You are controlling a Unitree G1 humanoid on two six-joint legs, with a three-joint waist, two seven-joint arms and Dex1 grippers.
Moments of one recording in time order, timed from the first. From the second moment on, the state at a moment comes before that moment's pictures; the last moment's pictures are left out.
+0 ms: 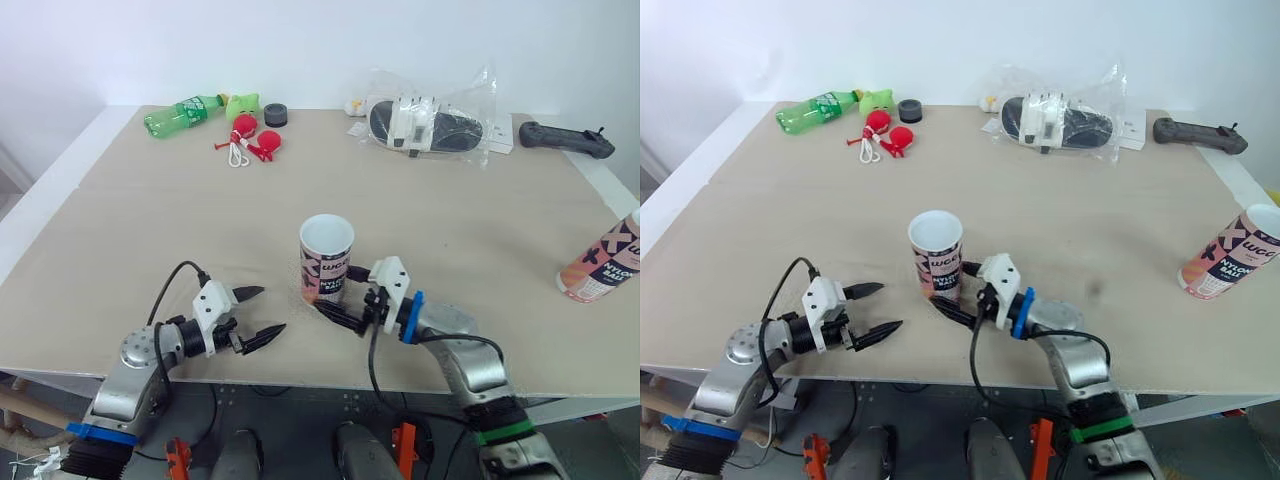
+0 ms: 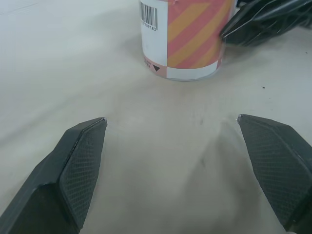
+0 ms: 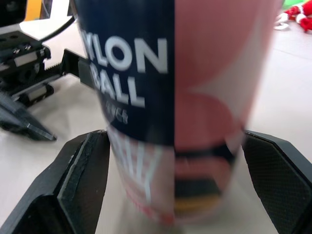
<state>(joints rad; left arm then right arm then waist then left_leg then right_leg) -0.09 0.48 -0.06 -0.07 -0.32 0.09 -0.90 -0.33 -0.31 0.18 0.05 0.25 0.14 0.84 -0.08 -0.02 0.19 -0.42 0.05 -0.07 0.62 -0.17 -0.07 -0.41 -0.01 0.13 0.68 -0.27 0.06</state>
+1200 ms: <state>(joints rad) -0.45 0.36 -0.11 -0.24 -0.48 0.38 -0.80 -0.37 -0.31 -0.32 0.03 0.15 0.24 0.12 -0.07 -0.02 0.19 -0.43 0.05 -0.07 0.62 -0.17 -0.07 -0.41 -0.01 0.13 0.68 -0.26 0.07</state>
